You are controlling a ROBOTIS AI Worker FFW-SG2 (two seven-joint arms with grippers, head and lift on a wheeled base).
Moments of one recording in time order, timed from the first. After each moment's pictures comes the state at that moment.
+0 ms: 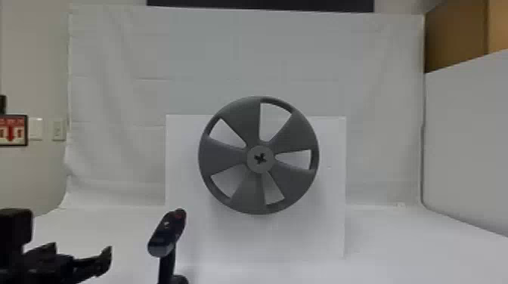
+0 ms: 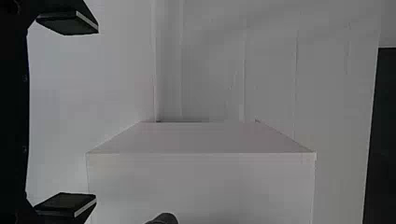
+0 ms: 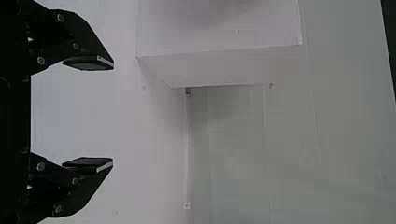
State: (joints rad) left arm -0.41 0.16 0.22 -1.93 0.10 0.71 -0.33; right arm -0.37 -0.30 -0.67 -2.17 0.05 1.14 0.91
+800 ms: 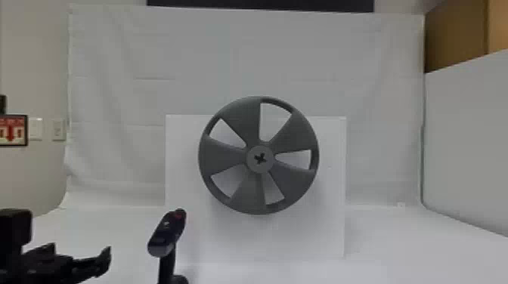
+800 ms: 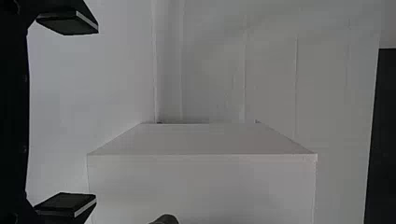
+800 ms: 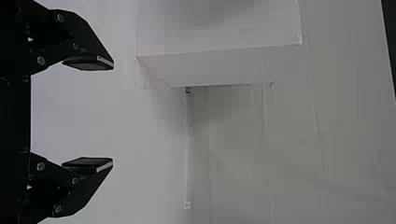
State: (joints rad) left arm -0.41 0.16 0.22 -1.93 0.09 0.71 -0.33; right arm -0.37 -0.30 -0.67 -2.17 0.05 1.14 0.91
